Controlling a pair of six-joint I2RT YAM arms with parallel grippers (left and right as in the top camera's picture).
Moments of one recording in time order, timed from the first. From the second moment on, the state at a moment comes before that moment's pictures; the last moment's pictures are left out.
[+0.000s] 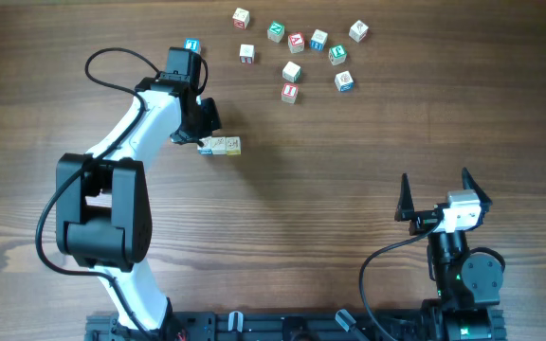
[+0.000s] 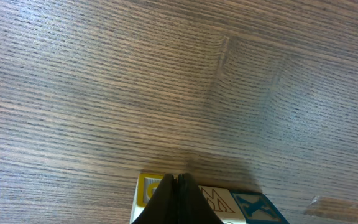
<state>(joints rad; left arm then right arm) -0.15 1.97 1.36 -0.72 0.05 -0.42 0.04 0.01 0.01 0.00 -0.01 -0.12</state>
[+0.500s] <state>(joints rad) -0.15 1.97 1.36 -0.75 0.05 -0.42 0.04 0.01 0.01 0.00 -0.01 -0.12</state>
